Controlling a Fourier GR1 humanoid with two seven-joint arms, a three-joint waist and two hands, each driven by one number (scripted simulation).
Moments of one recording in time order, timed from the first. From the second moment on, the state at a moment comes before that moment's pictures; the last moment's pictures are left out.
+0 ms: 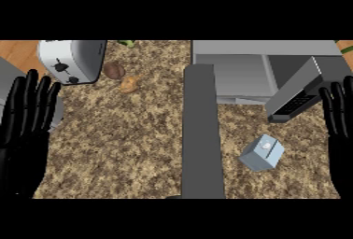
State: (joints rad) left arm -0.02 0.09 -0.03 -2.10 -0.02 0.02 0.03; right arm 0.03 -0.10 -0.02 -2.10 -0.03 -0.04 -0.01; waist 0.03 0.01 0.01
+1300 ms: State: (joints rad) left arm 0.14 0.07 0.02 -2.07 0.12 -0.12 -0.02; right arm -0.02 0.00 0.15 -1.97 0.19 -0.37 0.12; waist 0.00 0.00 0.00
